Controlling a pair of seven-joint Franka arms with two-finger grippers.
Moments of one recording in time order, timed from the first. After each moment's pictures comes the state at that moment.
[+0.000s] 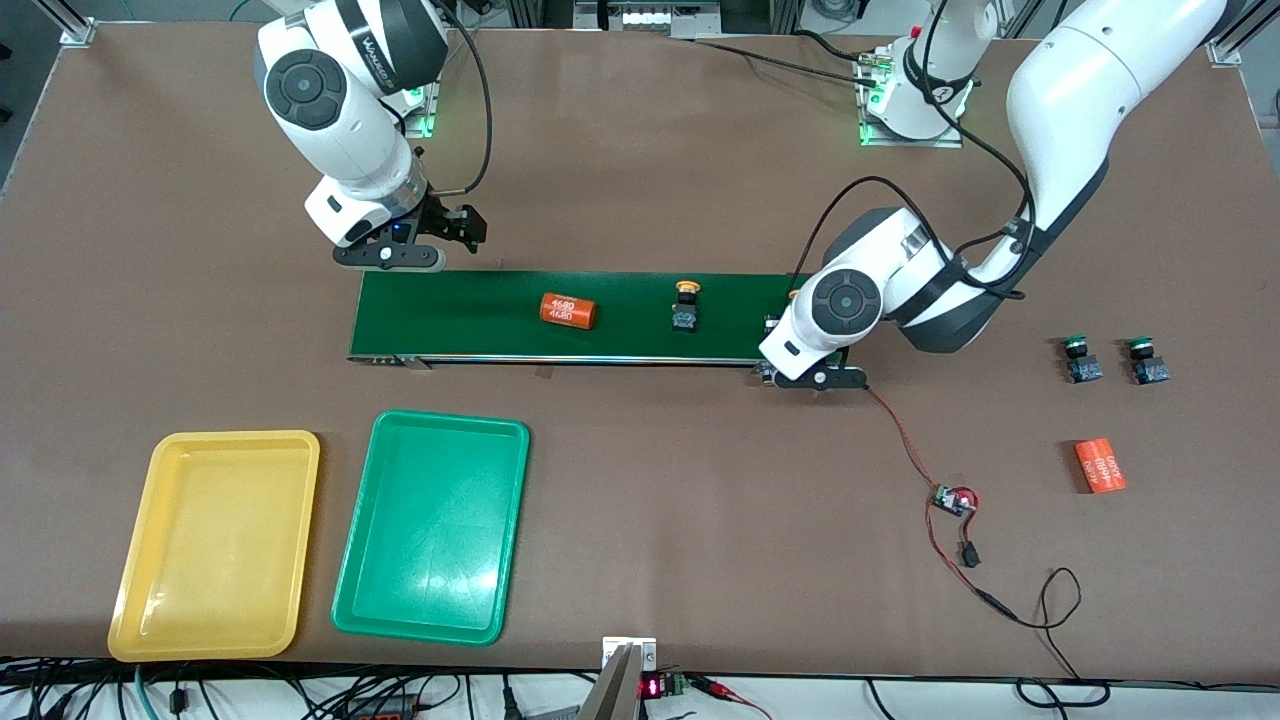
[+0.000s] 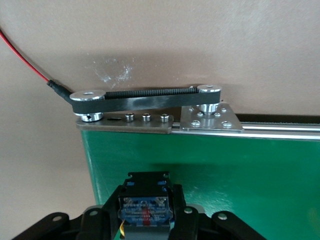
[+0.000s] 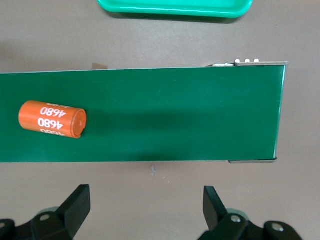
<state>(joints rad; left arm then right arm) 0.31 0.74 -0.91 -1.77 0.50 1.88 -0.82 0.06 -0.02 0.42 -2.15 0.07 2.07 0.48</state>
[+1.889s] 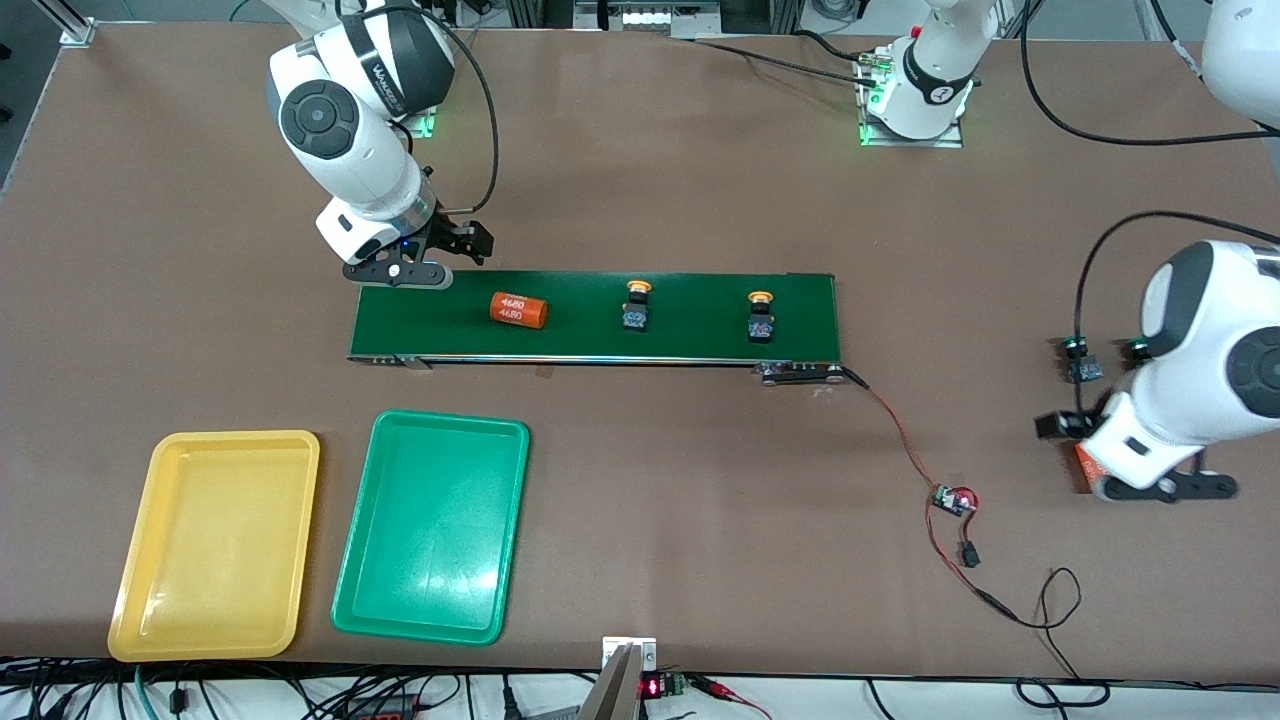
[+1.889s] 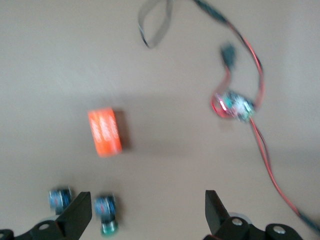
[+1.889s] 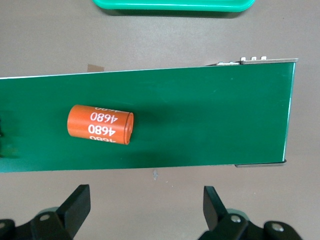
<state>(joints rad) 0.48 0.63 -0.58 -1.39 0.57 1.89 -0.25 0.07 0.03 0.42 -2.14 0.06 2.09 0.52</state>
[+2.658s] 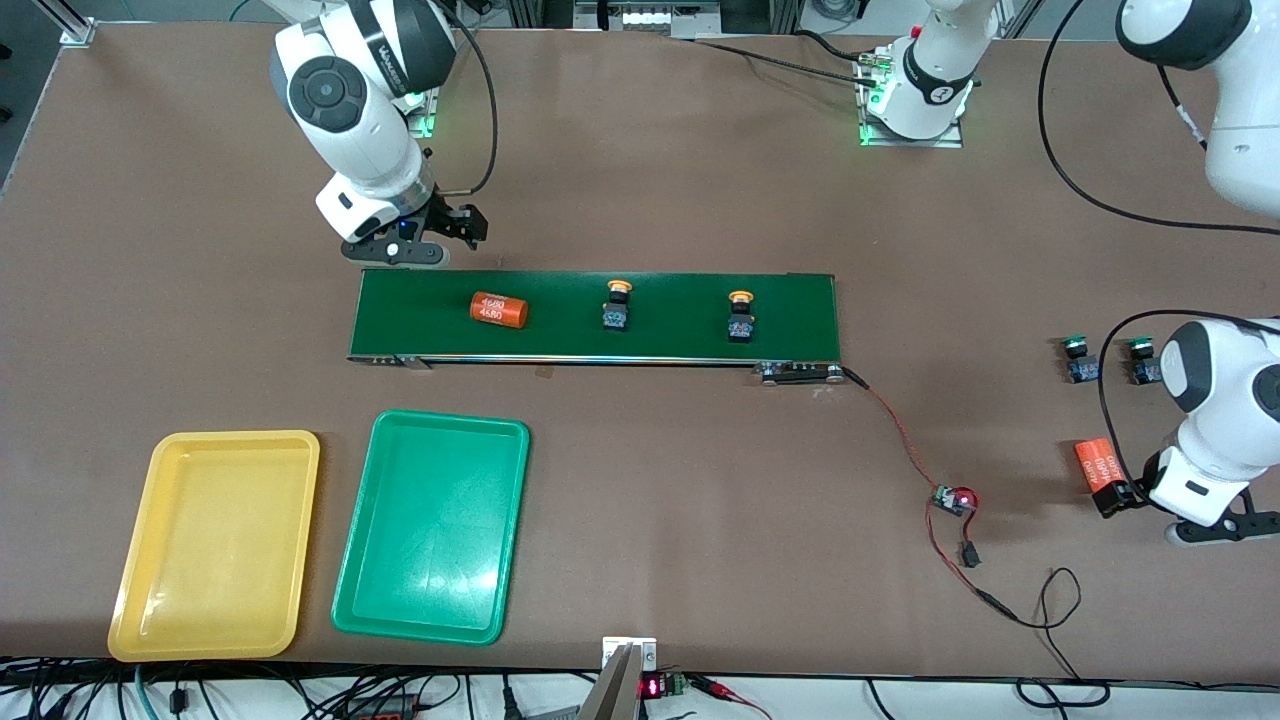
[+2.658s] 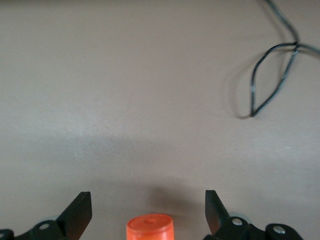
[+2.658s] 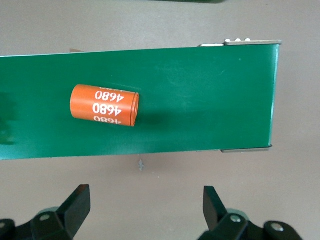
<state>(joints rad) 0.54 0.89 -0.36 -1.40 0.57 2.47 -0.21 0.07 -0.07 0.43 -2.27 0.05 2.12 0.53</state>
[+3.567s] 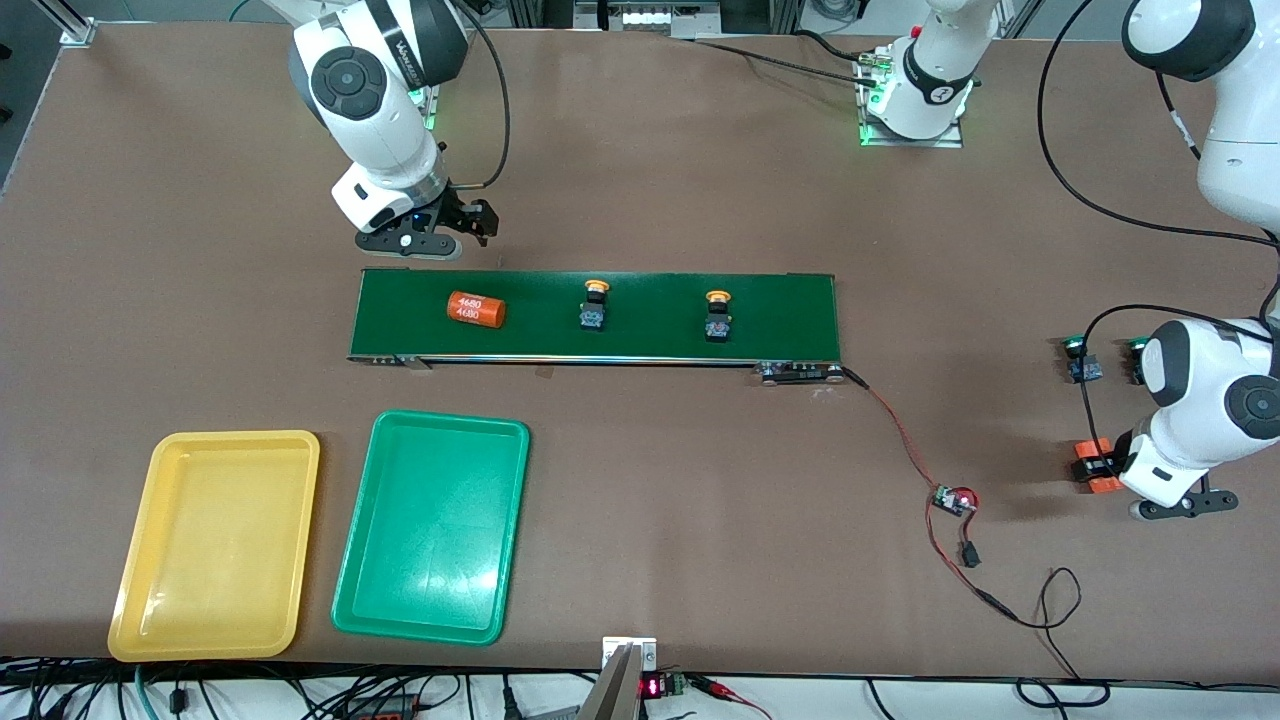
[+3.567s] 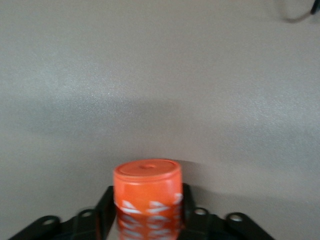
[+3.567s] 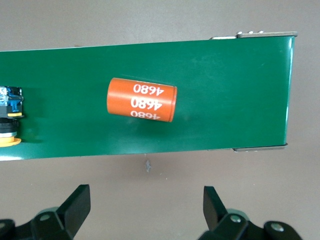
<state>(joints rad) 0.57 0.89 -0.36 -1.46 0.57 2.34 -0.21 0.08 -0.05 0.46 -2.30 0.05 2.19 0.57</state>
